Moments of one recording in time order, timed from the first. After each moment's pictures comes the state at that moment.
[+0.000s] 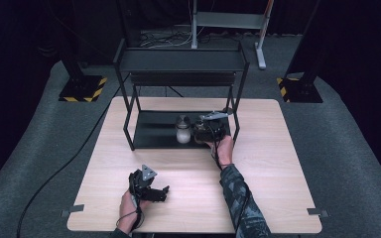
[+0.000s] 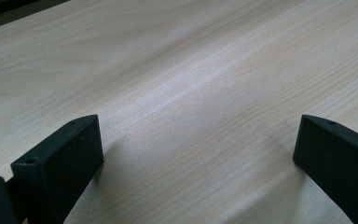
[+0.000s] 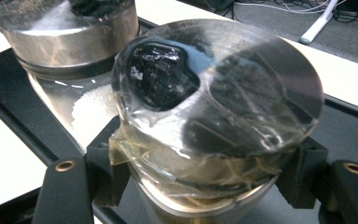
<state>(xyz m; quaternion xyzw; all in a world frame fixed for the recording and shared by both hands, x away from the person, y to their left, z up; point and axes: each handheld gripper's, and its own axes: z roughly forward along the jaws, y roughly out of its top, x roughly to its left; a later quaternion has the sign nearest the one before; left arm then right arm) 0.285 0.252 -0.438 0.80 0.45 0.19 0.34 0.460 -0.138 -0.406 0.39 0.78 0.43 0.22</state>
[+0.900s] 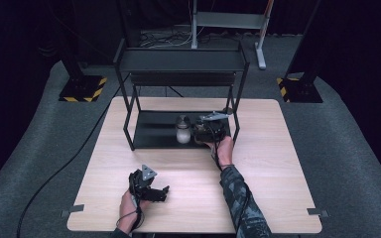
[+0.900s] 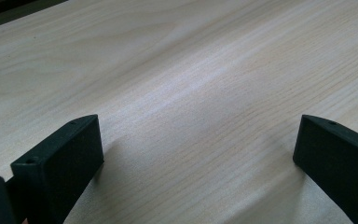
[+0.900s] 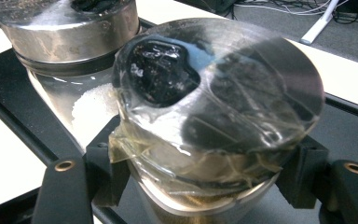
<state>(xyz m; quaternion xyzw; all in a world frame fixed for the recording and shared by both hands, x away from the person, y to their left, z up) 0.286 0.252 -0.438 0.80 0.45 0.19 0.34 0.458 -0.138 -0.408 0.39 0.78 0.43 0.22</state>
